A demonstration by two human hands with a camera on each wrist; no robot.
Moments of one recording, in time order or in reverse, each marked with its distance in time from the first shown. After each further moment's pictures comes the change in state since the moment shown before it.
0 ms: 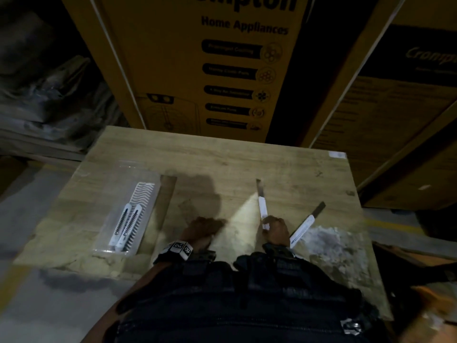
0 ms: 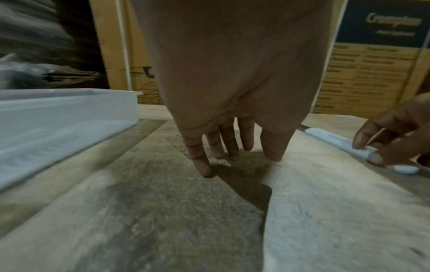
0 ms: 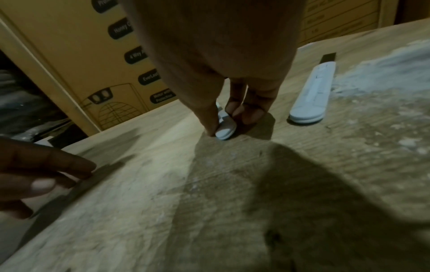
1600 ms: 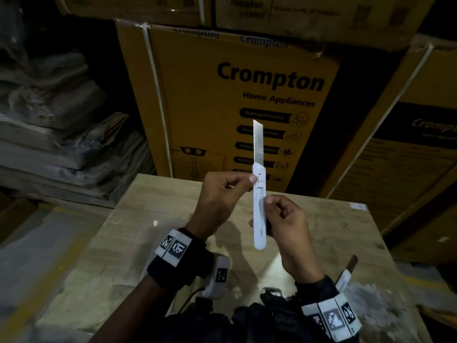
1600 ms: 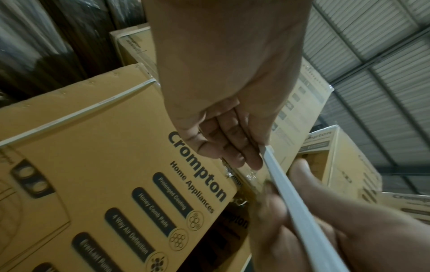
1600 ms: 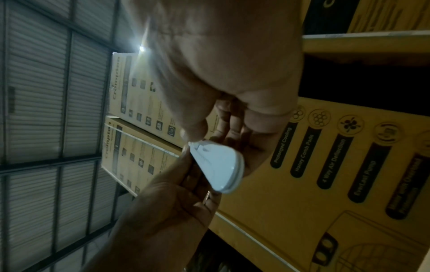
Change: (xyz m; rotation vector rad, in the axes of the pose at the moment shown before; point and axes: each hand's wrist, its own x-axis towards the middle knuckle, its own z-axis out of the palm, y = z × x) left_hand -0.118 0.068 -0.271 -0.984 0.887 0.584; right_hand -0.098 -0.275 -0.175 1.185 0.010 -0.319
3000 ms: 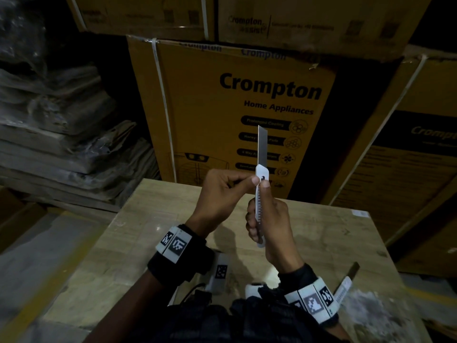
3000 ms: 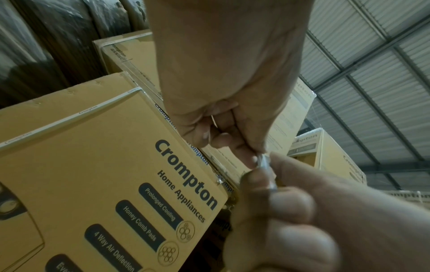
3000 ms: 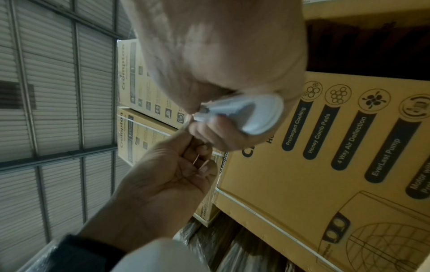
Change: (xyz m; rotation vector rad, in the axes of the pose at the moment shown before) left_hand -0.004 0.021 0.007 0.050 -0.032 0.032; right_hand -0.002 -0.016 0.019 -0.018 -0.028 0.080
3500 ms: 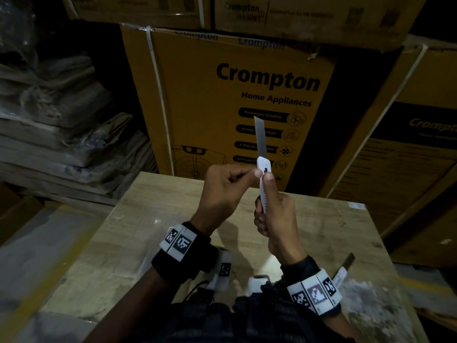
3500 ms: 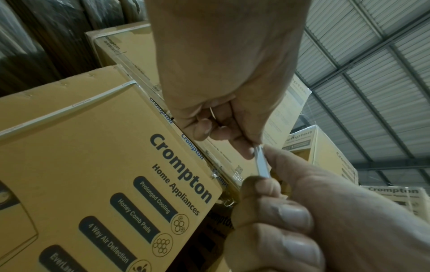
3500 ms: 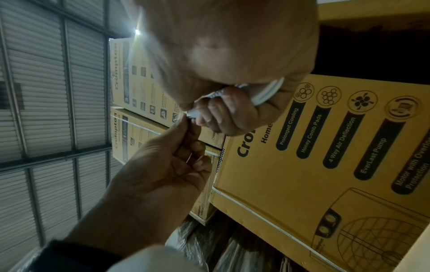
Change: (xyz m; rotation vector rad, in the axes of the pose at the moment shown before) left_hand -0.006 0.003 0.015 0.010 0.060 0.072; right_hand -0.005 -0.008 -0.009 -0.012 0.097 -0.005
